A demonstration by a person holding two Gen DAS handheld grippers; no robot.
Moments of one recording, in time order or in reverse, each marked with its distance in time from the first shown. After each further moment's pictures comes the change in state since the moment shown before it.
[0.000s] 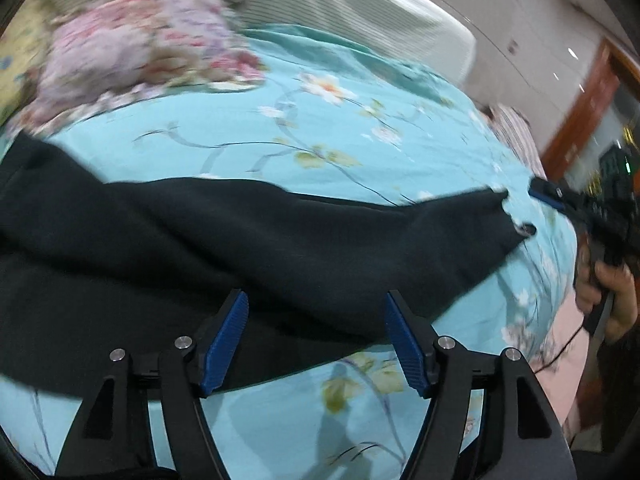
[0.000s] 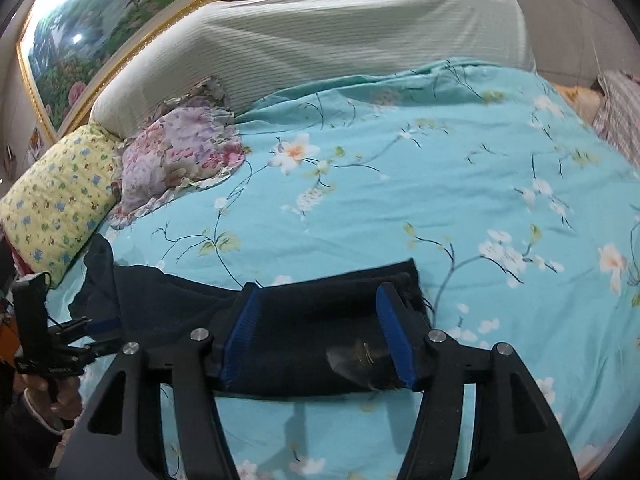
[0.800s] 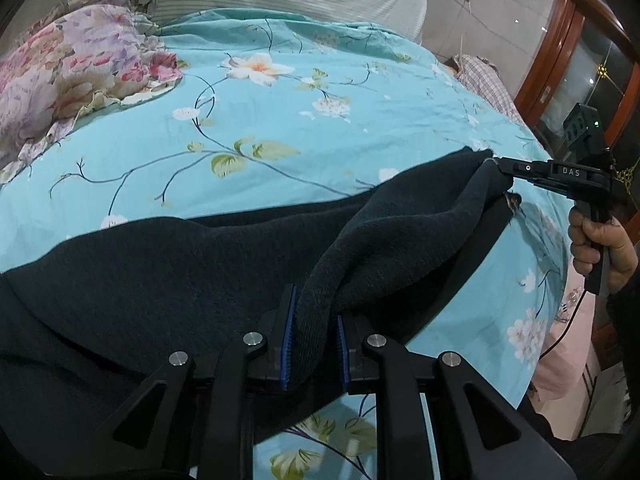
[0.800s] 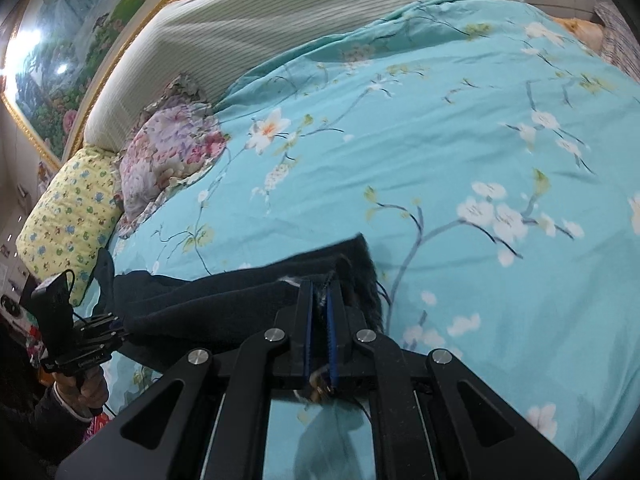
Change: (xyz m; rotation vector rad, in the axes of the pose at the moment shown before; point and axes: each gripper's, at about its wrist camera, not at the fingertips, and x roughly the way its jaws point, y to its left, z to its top) left arm 0.068 -0.060 0.021 0.223 0.093 -0.053; right arm 0.035 -0.081 -0.007 0.155 0.115 0.118
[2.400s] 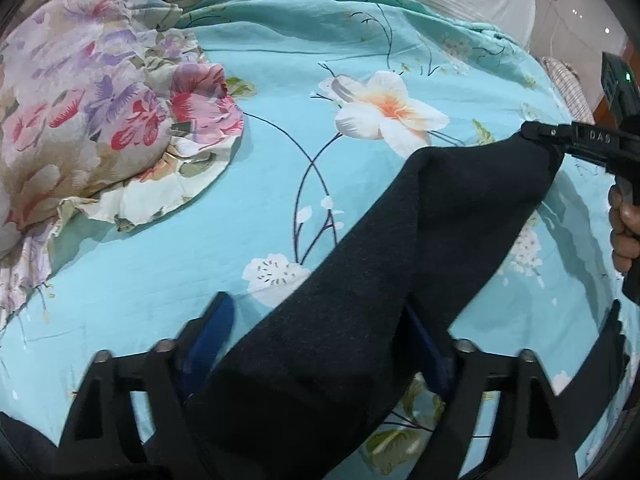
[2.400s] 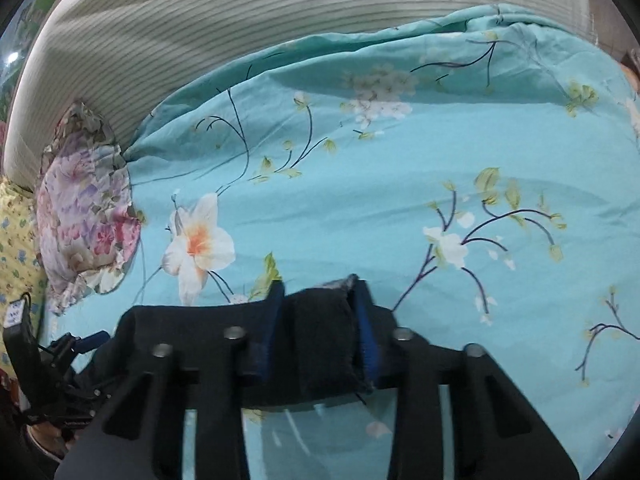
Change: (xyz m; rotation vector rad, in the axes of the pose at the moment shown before) left arm 0.129 0.109 0.182 -0.085 0.110 0.175; right arm 0.186 0.015 0.206 -0.047 0.061 -0.173
